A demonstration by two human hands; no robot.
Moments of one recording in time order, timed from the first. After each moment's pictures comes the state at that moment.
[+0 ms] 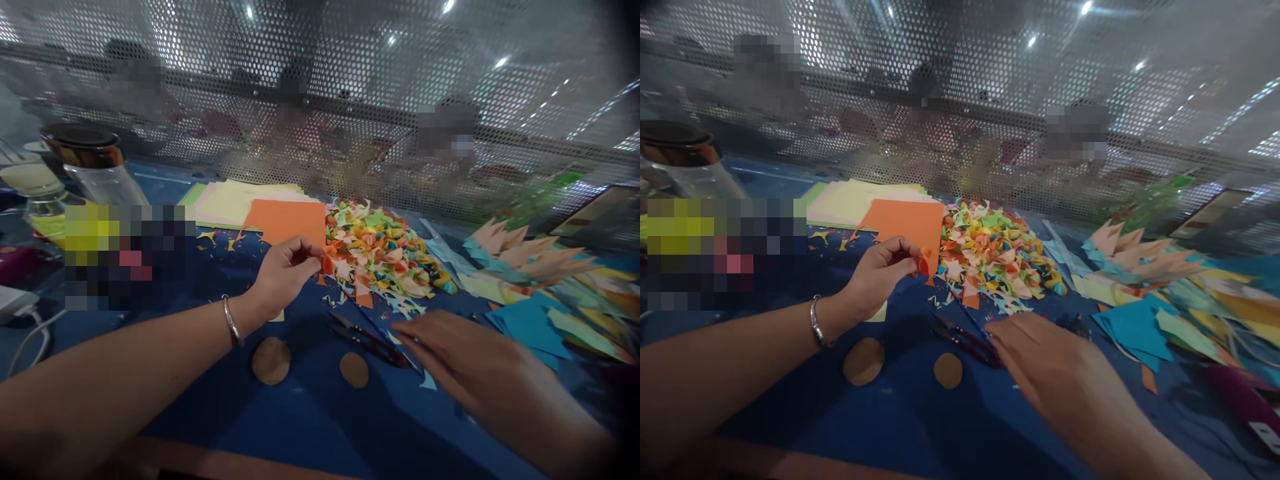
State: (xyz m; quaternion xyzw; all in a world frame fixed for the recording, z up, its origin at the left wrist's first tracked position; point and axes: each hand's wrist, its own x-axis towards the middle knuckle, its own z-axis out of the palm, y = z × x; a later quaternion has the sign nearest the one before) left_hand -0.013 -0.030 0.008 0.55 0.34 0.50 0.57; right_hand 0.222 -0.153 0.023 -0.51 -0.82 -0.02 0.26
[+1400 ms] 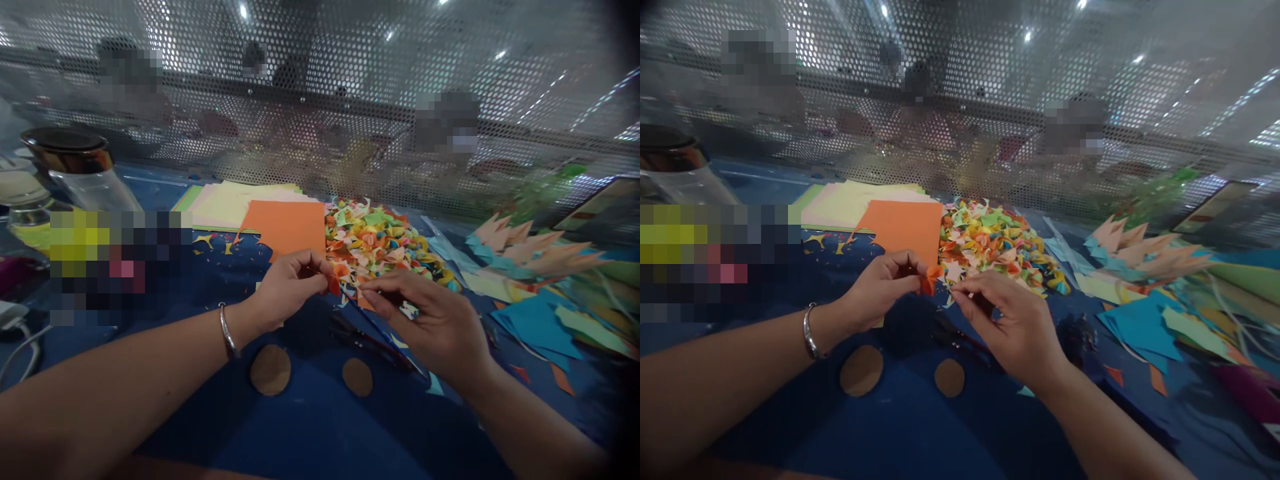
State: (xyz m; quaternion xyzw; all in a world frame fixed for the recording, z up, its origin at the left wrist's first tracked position) left_hand -0.012 -0.034 0.004 0.55 0.30 0.43 0.65; right_hand 0.183 -0.105 0.024 -0.46 -0.79 0.03 0.40
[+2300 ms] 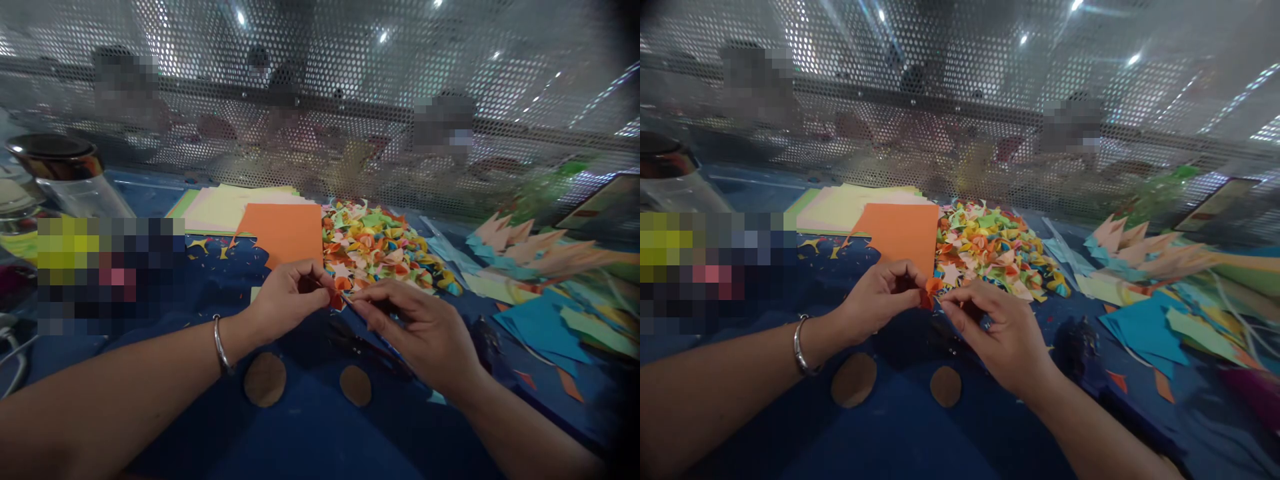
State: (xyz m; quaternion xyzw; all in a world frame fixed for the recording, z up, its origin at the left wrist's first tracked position) left_hand -0.011 -0.041 0.006 0.58 0.28 0.41 0.65; right_hand 0.179 -0.105 0.019 -0.49 -0.77 0.12 0.40
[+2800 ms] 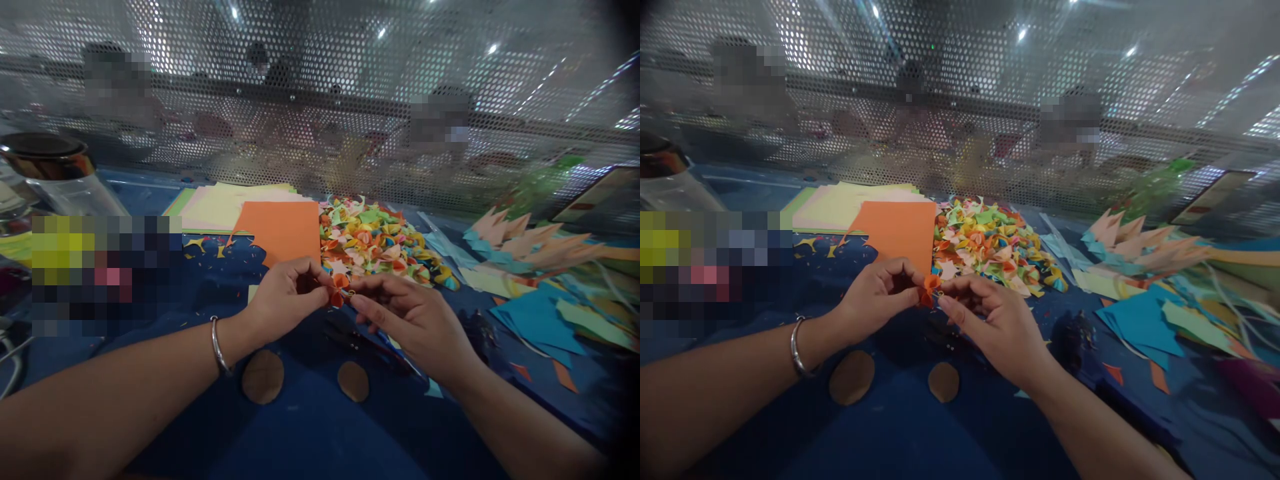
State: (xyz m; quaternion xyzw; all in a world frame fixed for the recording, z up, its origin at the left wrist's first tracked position) left_hand -0.010 -0.043 0.007 0.60 0.30 0.41 0.62; right_hand 0.179 -0.103 0.021 -0.52 -0.68 0.29 0.42
